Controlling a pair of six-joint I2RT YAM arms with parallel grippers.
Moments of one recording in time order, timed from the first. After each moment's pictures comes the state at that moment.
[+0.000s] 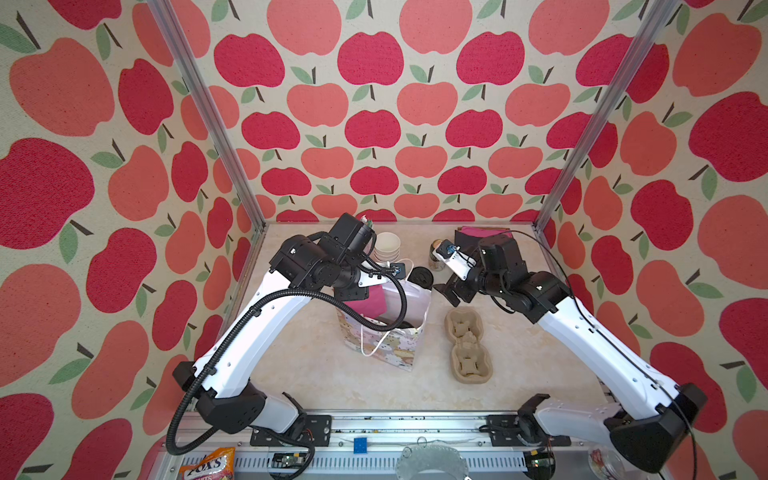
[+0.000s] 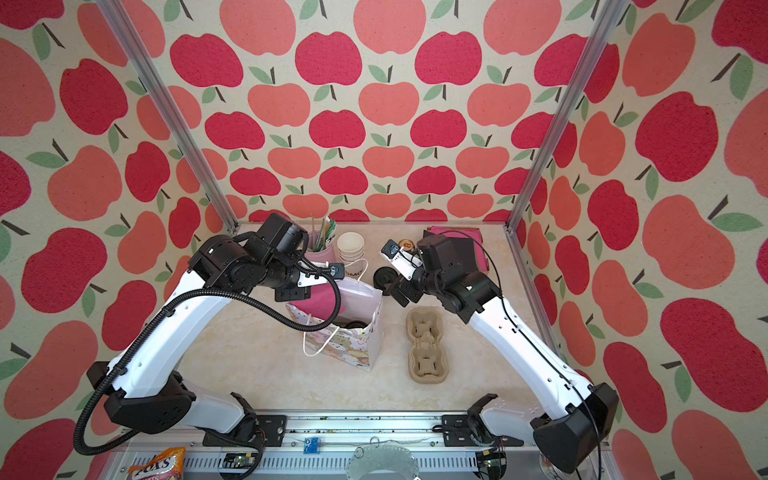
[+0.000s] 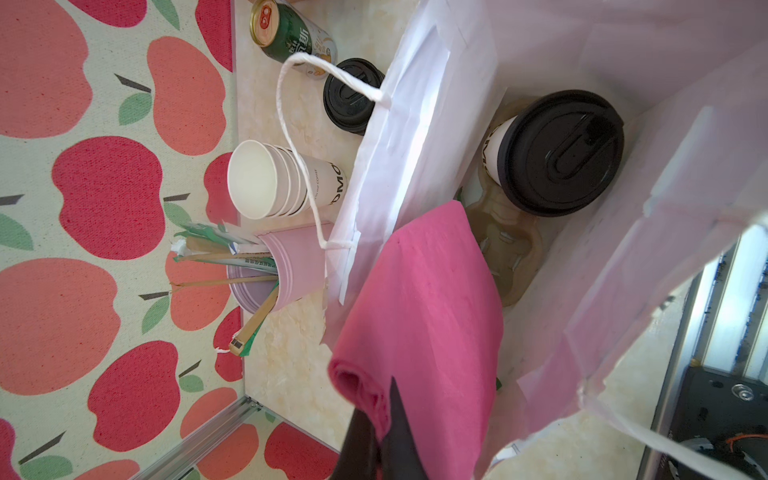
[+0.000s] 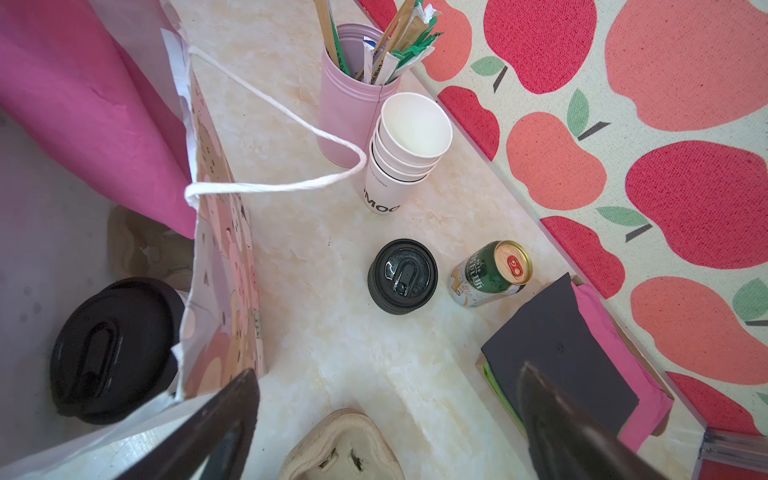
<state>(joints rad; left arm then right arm) -0.71 1.47 1.89 -1.45 -0.09 0.91 0.67 1.23 1.28 -0.69 -0.08 -0.43</state>
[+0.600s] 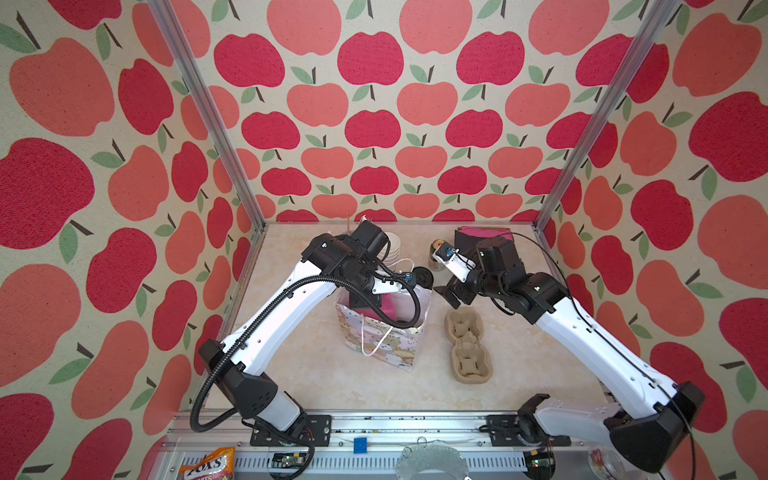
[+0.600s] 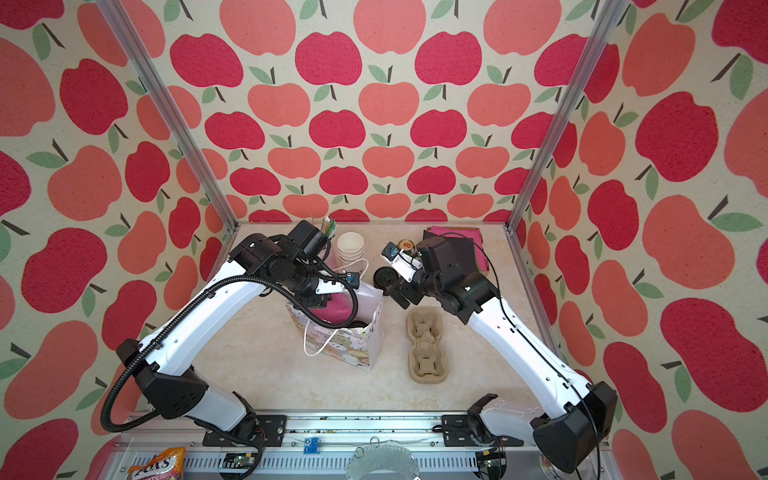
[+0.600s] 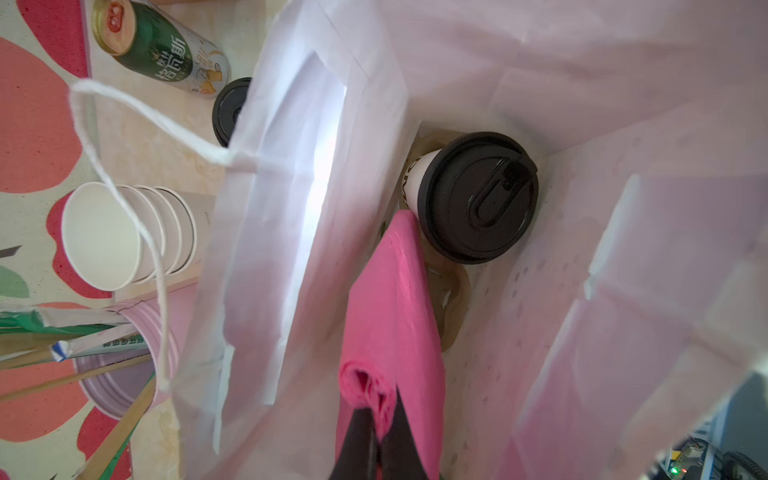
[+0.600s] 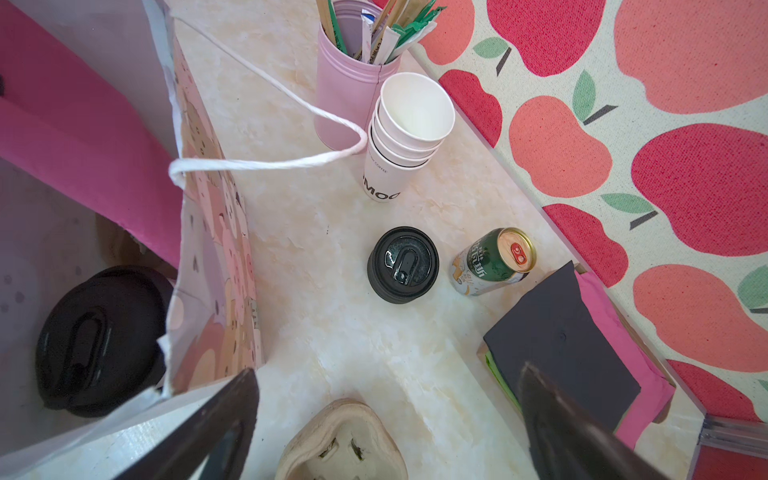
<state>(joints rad) -0.70 1.56 1.78 -1.42 0.13 0.90 0.67 1.23 1.26 -0.70 -0.06 -0.43</state>
